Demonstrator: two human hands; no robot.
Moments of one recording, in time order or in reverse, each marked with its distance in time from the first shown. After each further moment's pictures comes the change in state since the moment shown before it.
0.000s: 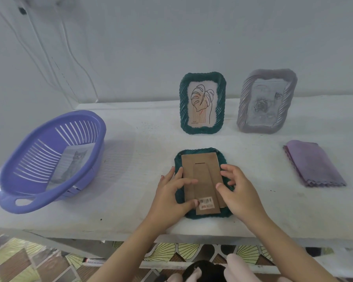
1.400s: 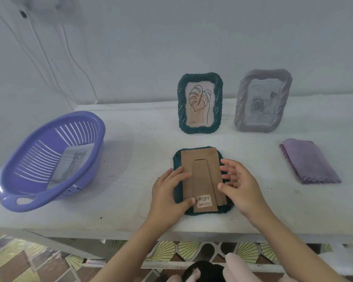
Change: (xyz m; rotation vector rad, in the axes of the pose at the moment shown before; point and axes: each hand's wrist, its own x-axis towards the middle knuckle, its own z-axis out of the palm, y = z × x) left_hand -0.005 -0.005 0.006 0.052 0.136 0.041; right_hand 0.001 0.008 -0.011 0.220 -0.010 -0.070
